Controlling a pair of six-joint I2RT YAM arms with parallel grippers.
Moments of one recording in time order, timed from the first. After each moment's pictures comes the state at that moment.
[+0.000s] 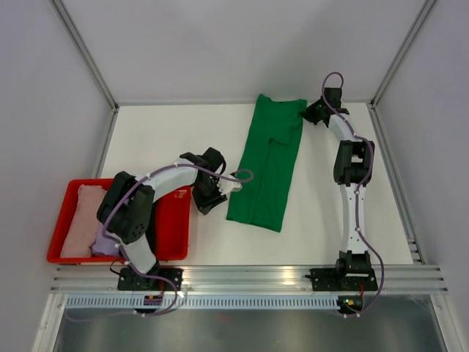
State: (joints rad) left arm -0.58 1.75 1.12 -0.86 0.16 0.63; right arm -0.03 2.71 2.35 -0.32 -0.20 0.94
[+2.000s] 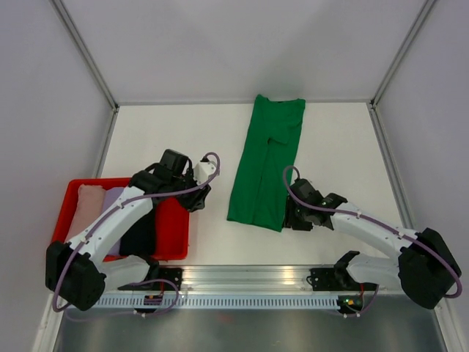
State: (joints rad) left arm -0.48 1.17 0.92 -0.76 0.33 0.38; right arm 0.66 1.17 0.62 -0.58 0.03 0.79
